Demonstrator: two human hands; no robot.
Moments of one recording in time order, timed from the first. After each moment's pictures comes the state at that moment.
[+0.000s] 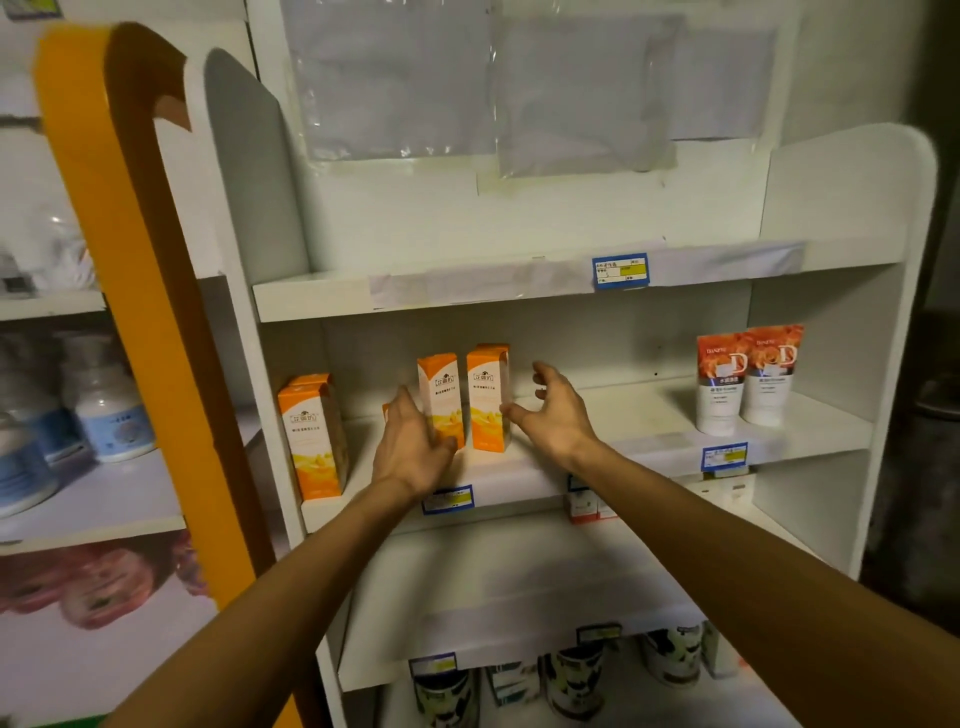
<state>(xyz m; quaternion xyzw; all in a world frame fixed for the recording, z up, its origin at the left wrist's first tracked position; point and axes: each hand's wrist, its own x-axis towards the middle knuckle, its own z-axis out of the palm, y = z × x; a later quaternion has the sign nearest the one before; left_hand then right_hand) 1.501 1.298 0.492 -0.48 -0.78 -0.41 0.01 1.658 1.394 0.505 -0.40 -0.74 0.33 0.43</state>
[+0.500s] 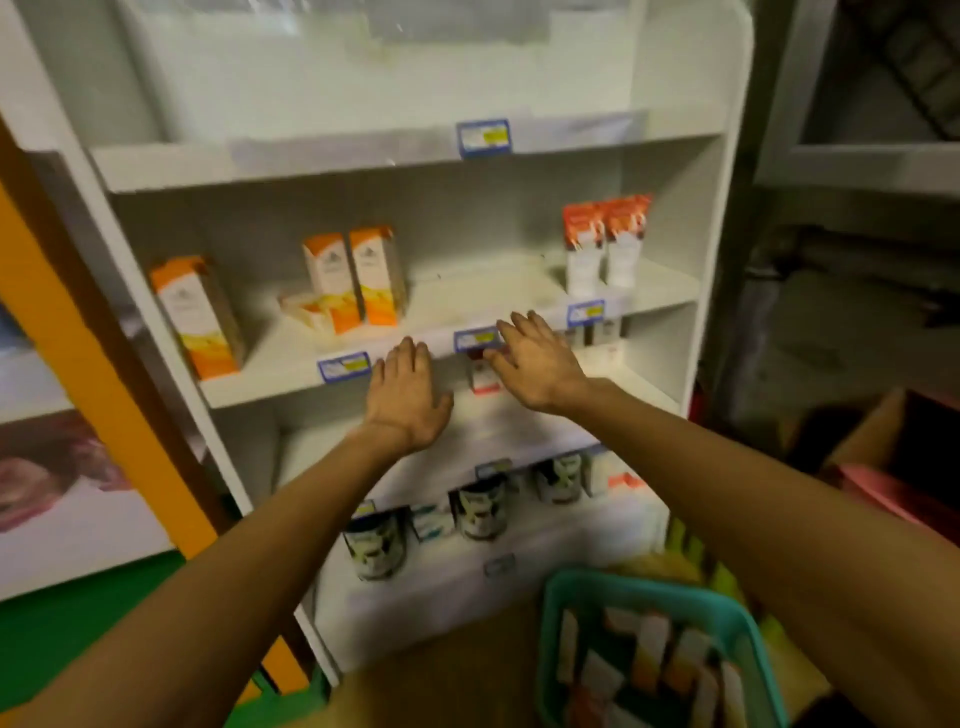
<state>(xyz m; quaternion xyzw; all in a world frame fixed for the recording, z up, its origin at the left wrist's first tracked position) 1.618 1.261 0.421 -0.63 -0.76 -0.13 0.09 1.798 1.332 0.446 -0.46 -0.86 0.05 0.23</state>
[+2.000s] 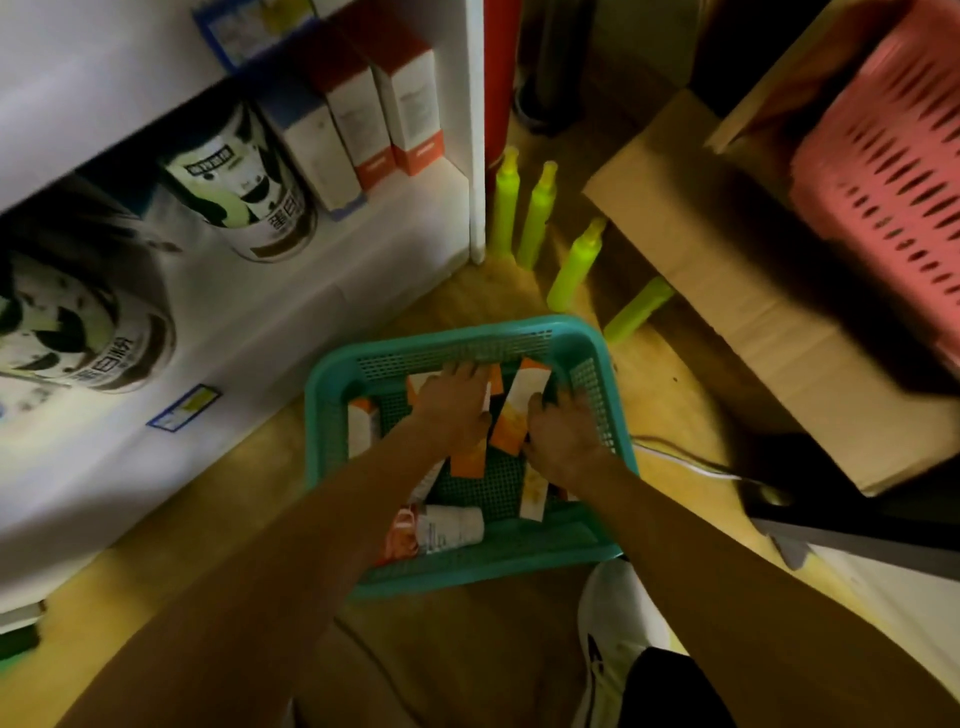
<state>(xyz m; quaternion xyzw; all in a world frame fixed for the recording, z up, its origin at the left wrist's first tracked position) 1.926 1.412 -0.094 -0.80 -0.50 0.22 -0.23 2.081 1.353 -0.114 -0.63 -0.72 0.14 -0.28</state>
